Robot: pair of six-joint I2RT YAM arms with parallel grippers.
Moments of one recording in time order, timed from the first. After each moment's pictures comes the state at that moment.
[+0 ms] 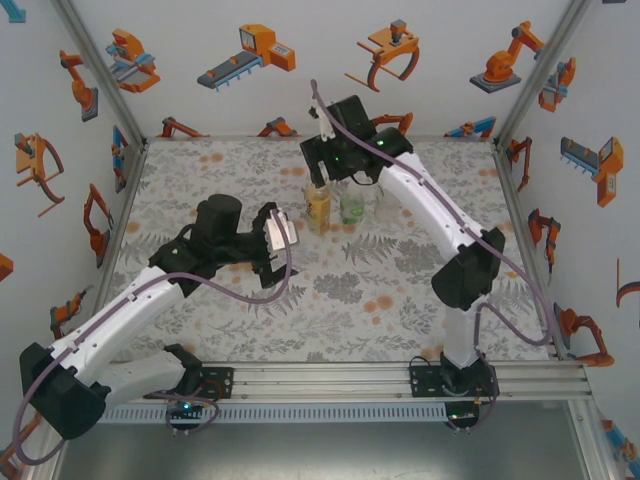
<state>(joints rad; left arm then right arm) -0.68 1.07 0.94 -0.41 0.47 0.60 0.64 1.94 2.11 -0.91 0.02 0.05</state>
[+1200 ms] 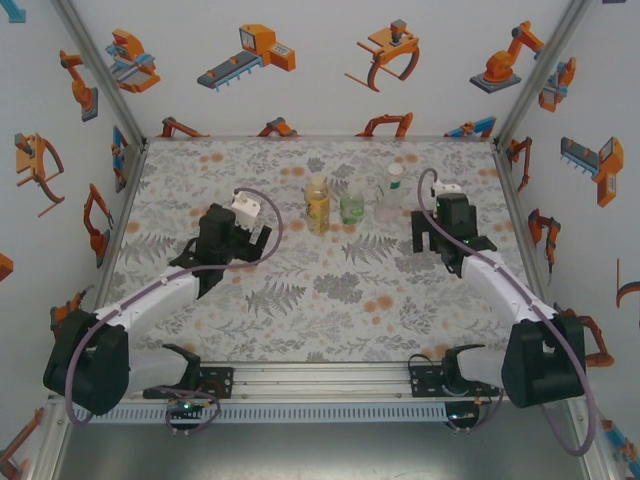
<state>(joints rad) -0.47 1.22 0.58 0.10 -0.22 0.20 0.17 1.24 0.72 -0.21 0.25 -0.02</state>
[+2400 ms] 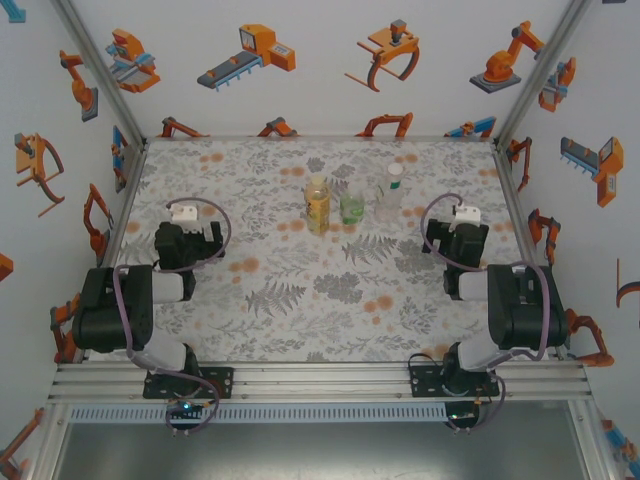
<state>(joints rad) -0.01 1.54 0.38 0.80 0.08 0.03 -0.02 1.54 0.37 0.75 0.13 0.02</state>
